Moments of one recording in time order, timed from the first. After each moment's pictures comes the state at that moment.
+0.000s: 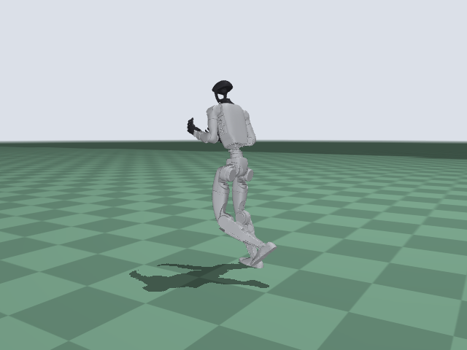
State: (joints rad) left arm -0.07 0.24 -0.15 -0.50 -0.31 -0.23 0.05; right arm -0.05 -0.33 0.37 -0.40 0.76 -0.28 0.00; waist -0.17 0.02 0.19; left_leg -0.14 0.05 0.13 1.13 -0.39 0.18; right_leg -0.20 -0.12 -0.17 0.45 -0.54 0.00
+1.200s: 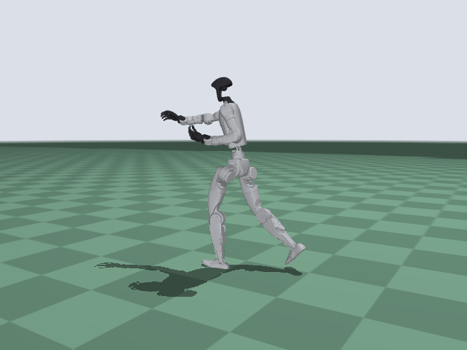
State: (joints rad) left arm 0.18 0.34 -0.21 -0.41 -0.89 -0.24 -0.30; right arm -1.47 -0.65 0.92 1.19 0.38 -0.14 -0.49; waist 0.52 -0.05 0.22; left_leg -0.30 0.03 0.20 0.35 -0.33 0.06; right_leg 0.32 -0.13 -0.10 0.54 -0.14 0.04
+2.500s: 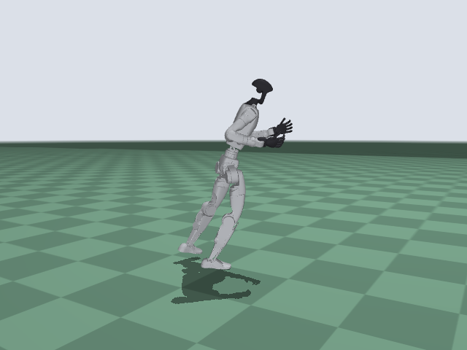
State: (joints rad) left arm -0.32 0.37 -0.31 -0.45 -0.46 -0.15 0.03; right arm 0.38 -0.48 -0.01 -0.65 0.86 -0.15 0.11; waist -0.27 0.06 0.16; left_leg 0.05 0.10 0.37 0.22 -0.18 0.03; right_leg -0.21 -0.12 -0.33 0.38 -0.41 0.08
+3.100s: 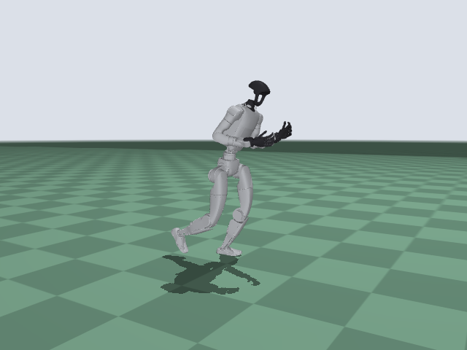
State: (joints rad) left arm -0.22 0.30 -0.17 -0.48 -0.38 -0.25 0.04; right arm 0.10 -0.25 0.33 -0.49 0.74 -0.24 0.05; waist 0.15 -0.15 0.29; left_leg -0.22 0.02 0.22 0.54 -0.68 0.14; right_leg -0.07 -0.14 0.01 1.01 -0.37 -0.02
